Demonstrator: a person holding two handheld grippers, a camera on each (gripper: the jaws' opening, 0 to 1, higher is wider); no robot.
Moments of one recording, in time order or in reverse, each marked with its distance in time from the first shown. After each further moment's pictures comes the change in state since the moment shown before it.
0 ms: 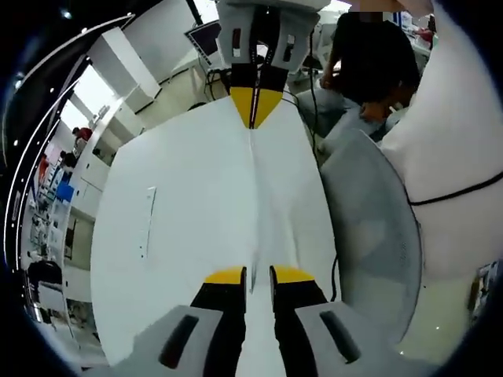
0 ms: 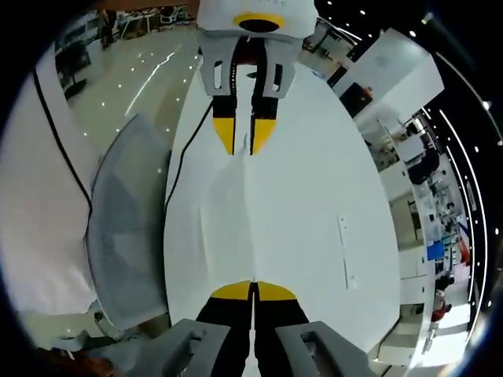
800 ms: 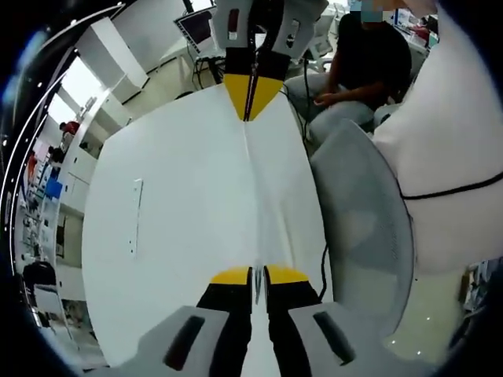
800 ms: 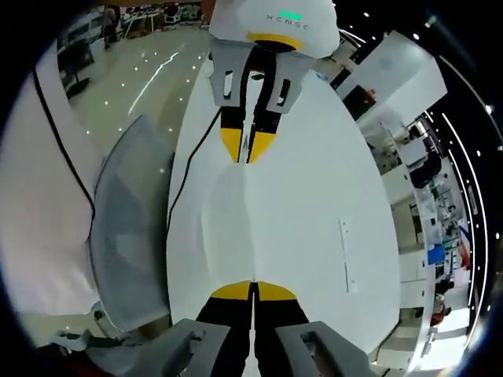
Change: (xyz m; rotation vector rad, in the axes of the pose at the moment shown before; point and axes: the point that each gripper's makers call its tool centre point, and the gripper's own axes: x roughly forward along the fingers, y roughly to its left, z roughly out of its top) left arm 0.004 -0.005 -0.004 0.008 0.065 -0.063; right arm 0.000 0.003 0.008 -0.019 -0.009 0.009
